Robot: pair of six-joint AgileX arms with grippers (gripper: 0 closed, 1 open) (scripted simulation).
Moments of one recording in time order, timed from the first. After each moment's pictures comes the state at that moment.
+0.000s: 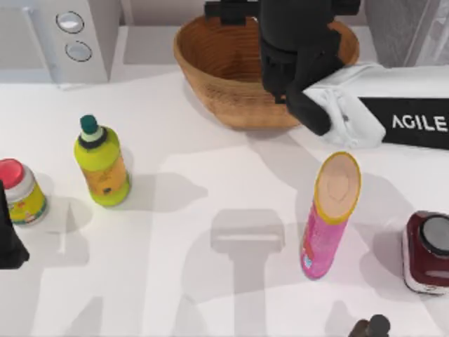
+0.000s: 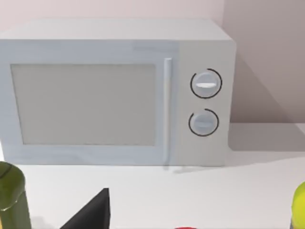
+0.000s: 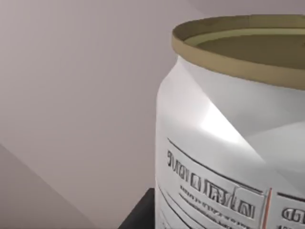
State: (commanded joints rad) left arm 0.00 0.00 0.00 0.00 0.00 0.00; right arm 0.65 2.04 1.39 0.64 0.67 0.02
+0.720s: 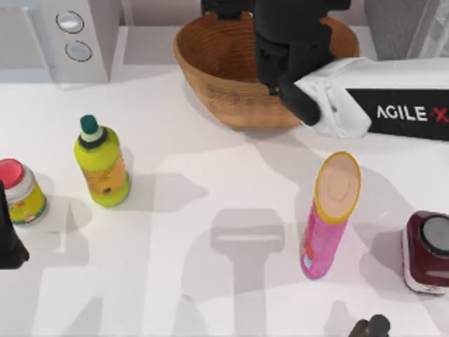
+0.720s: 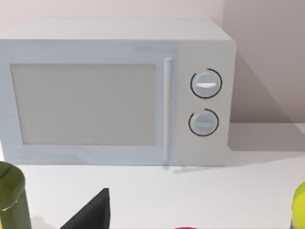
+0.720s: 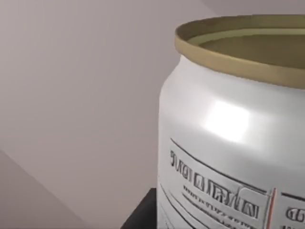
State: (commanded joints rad) left arm 0.00 0.00 0.00 0.00 0.00 0.00; right arm 0.62 2.12 1.47 0.64 0.64 0.02
